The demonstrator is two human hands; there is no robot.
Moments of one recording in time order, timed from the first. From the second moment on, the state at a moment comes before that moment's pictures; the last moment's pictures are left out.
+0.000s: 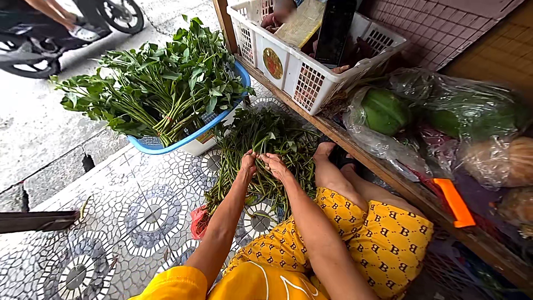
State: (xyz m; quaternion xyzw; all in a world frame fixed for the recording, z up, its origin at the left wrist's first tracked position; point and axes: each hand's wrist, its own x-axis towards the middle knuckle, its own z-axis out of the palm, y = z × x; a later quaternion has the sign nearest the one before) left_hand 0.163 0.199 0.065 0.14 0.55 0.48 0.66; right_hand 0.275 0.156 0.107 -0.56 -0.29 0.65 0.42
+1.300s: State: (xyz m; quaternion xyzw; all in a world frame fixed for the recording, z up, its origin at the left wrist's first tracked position) left_hand 0.037 0.203 0.012 0.39 0.79 0.10 0.47; right_hand 0.293 0.166 0.119 -0.77 -0.34 0.47 0.27
